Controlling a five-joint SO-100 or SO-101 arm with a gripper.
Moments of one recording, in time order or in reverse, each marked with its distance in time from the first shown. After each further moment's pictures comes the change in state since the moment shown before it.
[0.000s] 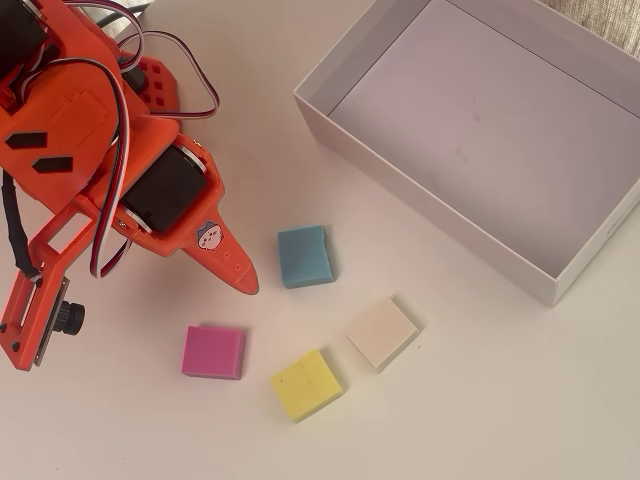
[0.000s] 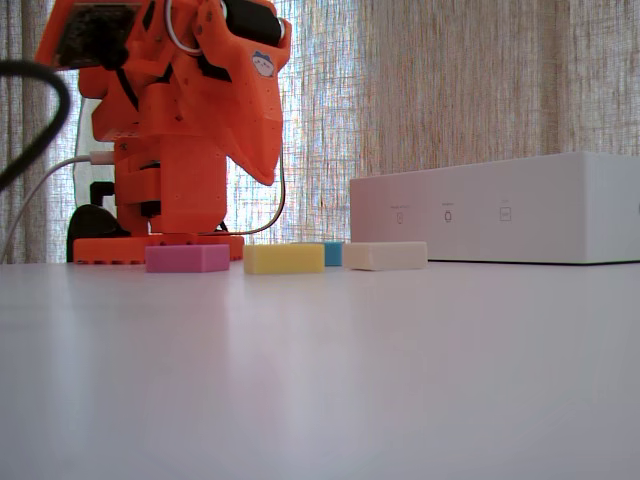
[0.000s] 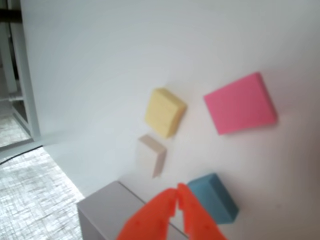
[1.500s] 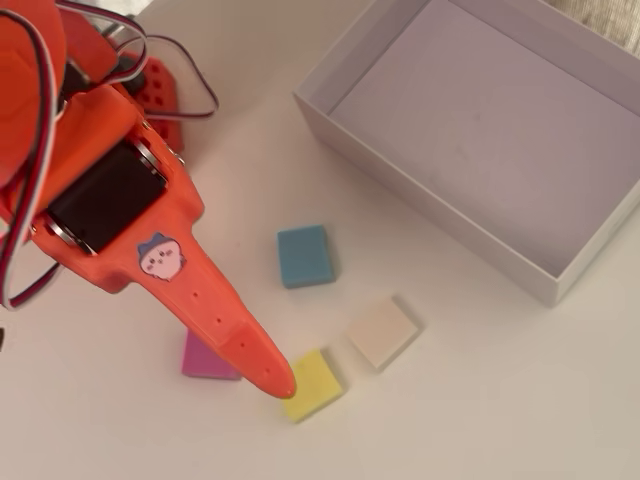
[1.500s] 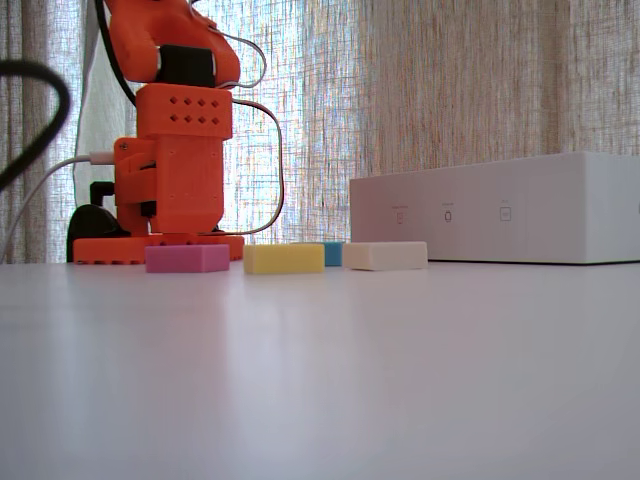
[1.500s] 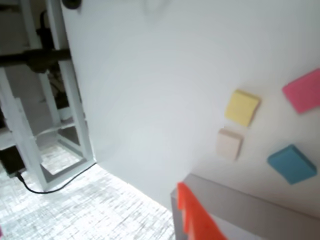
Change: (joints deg) arm 2.3 -47.6 -49.4 3.4 9.1
